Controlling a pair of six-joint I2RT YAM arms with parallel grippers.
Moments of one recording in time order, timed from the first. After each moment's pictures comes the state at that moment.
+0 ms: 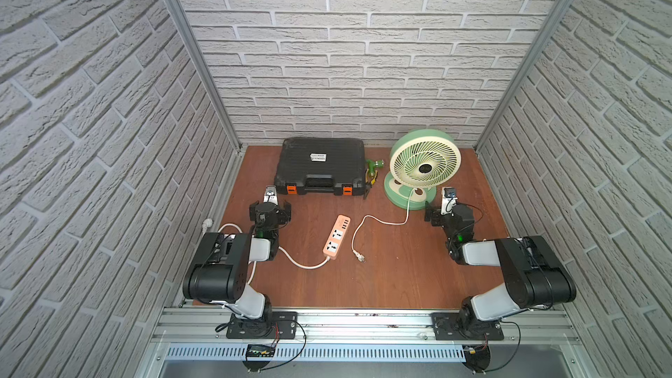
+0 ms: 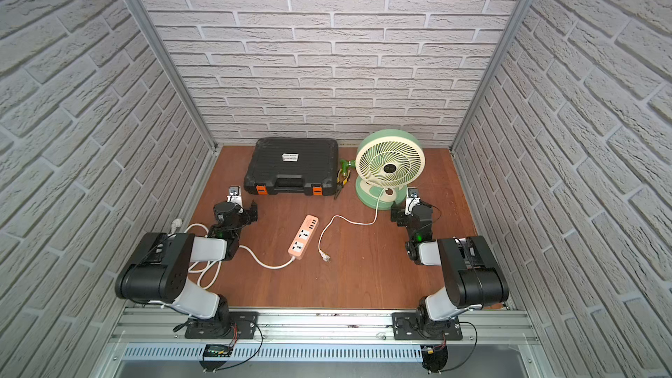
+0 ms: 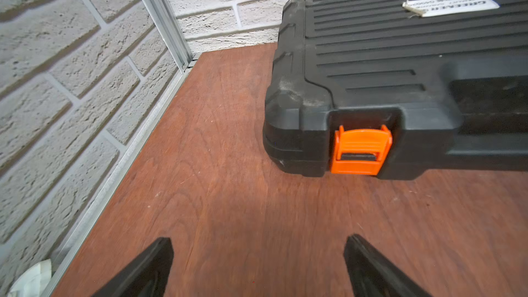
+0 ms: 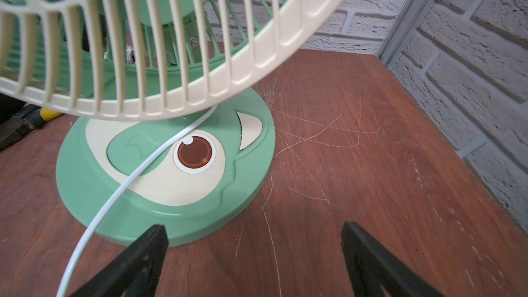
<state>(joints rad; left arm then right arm) 0.04 1.55 0.35 0.79 -0.23 0.09 0.01 1.53 0.34 0.80 0.11 -0.02</state>
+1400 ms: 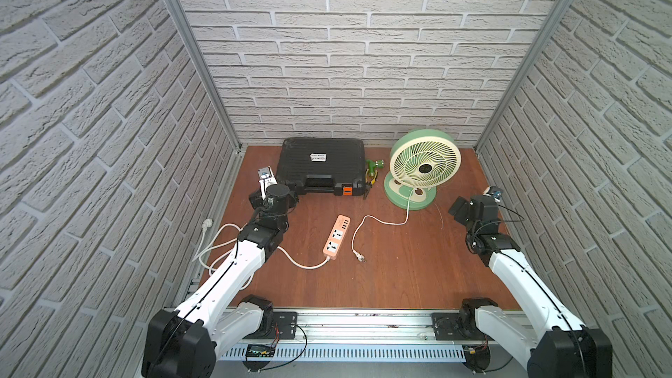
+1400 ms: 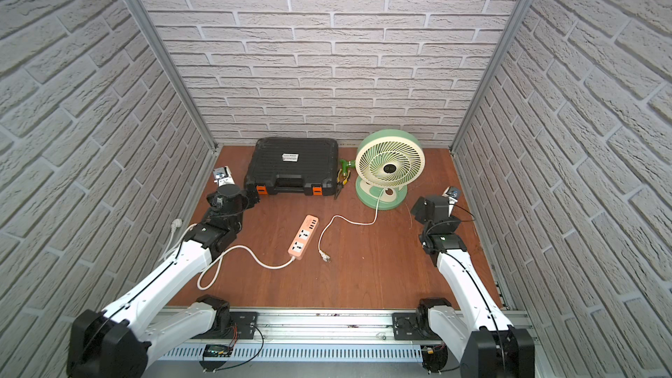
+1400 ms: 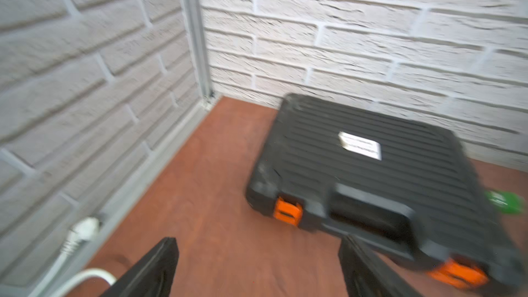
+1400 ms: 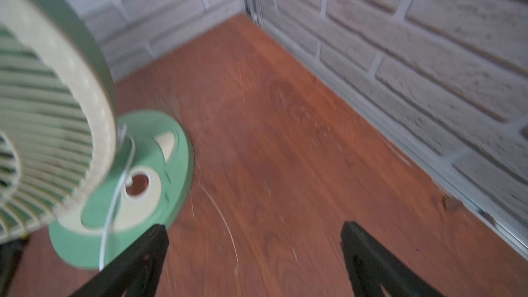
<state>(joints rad) -0.33 0.99 0.66 -0.13 -0.58 -0.39 0.07 0.99 0.65 -0.42 0.45 0.56</state>
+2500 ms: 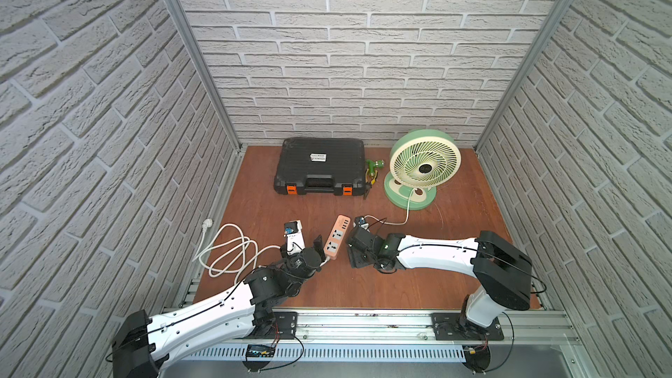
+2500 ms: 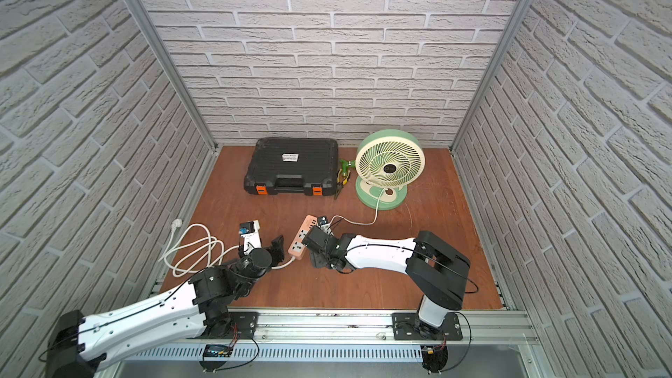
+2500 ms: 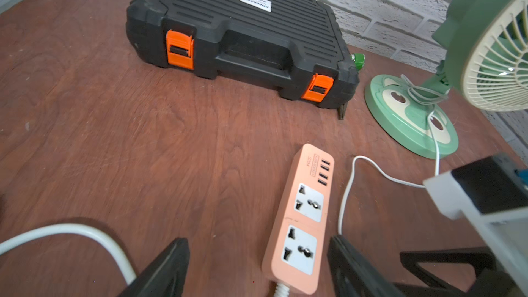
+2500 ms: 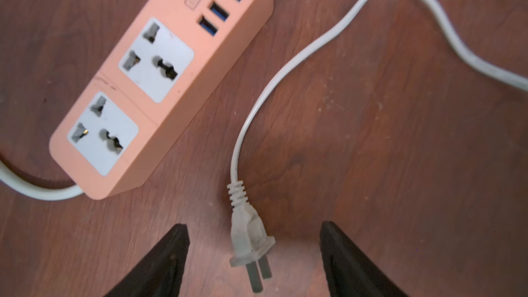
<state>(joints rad) -0.94 0.67 0.33 -0.37 -0.72 -0.89 1.02 1.70 0.98 -0.44 0.27 0.75</state>
